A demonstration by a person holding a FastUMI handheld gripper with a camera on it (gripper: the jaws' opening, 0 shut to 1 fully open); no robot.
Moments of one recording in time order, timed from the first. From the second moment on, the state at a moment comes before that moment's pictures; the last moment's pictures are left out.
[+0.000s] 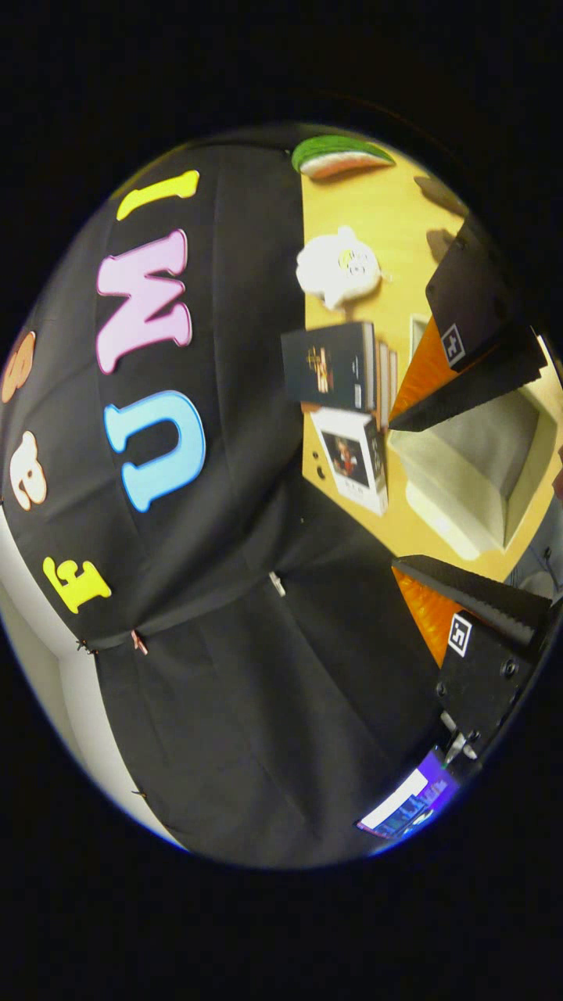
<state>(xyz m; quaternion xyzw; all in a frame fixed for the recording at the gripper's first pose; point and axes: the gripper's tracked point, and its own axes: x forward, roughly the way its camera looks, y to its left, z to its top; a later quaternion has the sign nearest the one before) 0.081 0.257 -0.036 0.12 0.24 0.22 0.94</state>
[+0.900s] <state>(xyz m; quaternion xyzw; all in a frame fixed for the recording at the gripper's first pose) -0.009 -0.004 -0.234 -0.03 0.39 0.04 0.92</state>
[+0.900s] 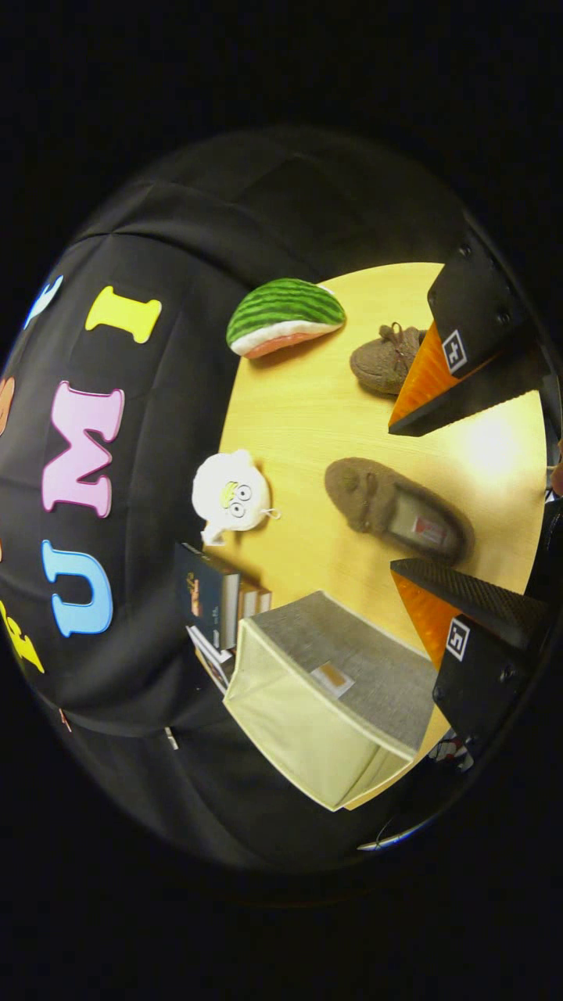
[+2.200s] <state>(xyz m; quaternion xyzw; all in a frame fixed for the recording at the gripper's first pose) 0.041 -0.010 -0.353 0.15 0.50 0.03 0.85</state>
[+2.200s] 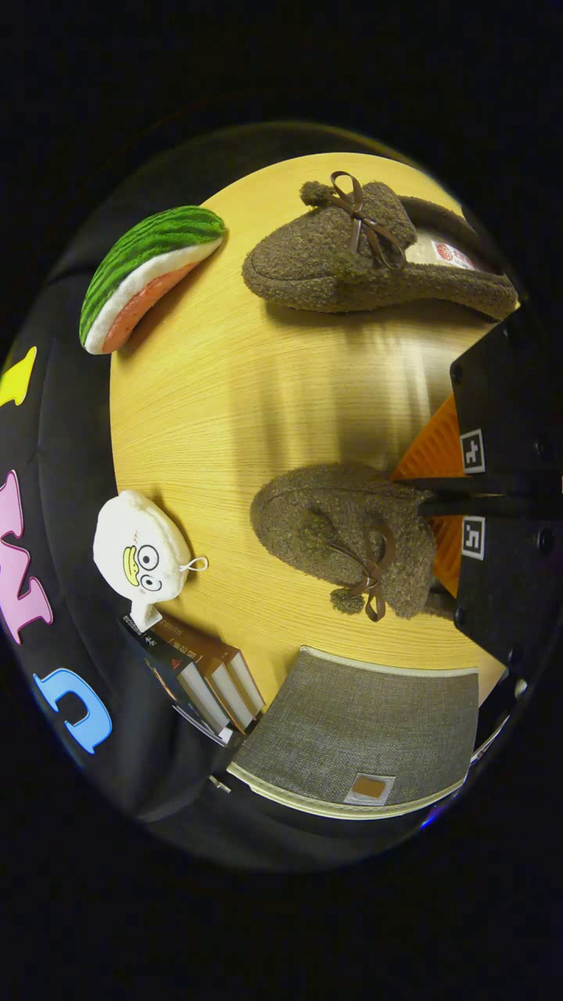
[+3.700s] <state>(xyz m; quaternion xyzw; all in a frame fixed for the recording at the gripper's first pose) 0.067 0.246 -0.137 0.29 0.38 0.06 0.88</state>
